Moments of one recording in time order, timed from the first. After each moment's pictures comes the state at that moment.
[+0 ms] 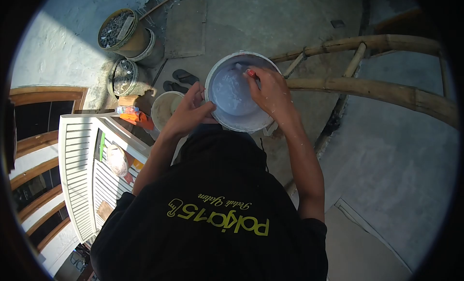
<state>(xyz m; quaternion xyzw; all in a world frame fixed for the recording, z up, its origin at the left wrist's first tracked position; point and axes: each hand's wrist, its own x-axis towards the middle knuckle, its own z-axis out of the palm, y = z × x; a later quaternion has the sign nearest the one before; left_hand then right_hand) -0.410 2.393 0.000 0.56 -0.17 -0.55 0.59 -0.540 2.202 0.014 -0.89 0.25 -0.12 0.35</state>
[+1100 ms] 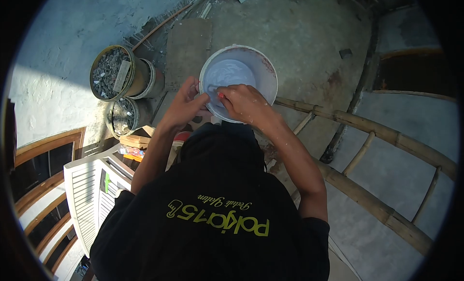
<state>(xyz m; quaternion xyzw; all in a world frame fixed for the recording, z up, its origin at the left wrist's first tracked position) -0.071 2.201 -0.023 0.59 -0.14 -0.51 0.61 -0.189 2.041 -0.003 -0.93 0.06 0.03 0.36</state>
